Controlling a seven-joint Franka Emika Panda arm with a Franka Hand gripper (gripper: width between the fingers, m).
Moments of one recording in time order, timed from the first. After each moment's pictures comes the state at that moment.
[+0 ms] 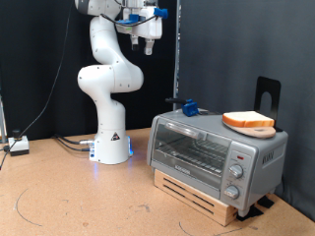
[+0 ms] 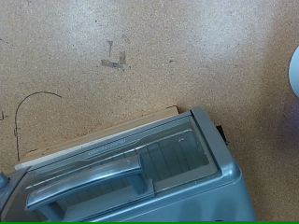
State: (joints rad) arm -0.04 -0.77 0.02 -2.35 0.03 1.58 2.31
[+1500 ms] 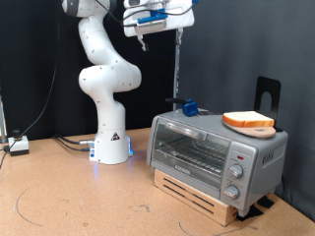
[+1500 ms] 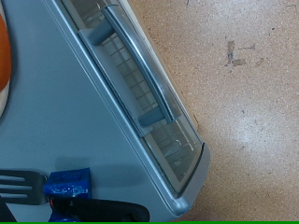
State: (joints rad) arm 0.24 -0.77 -0.10 -2.38 0.06 1.74 1.12
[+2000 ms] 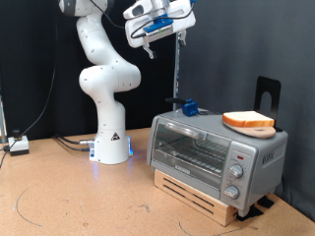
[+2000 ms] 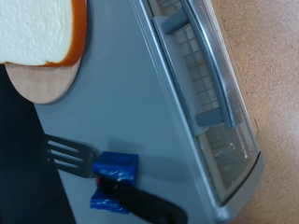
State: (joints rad) arm 0.29 -0.74 -0.22 -2.40 0.22 1.79 0.88
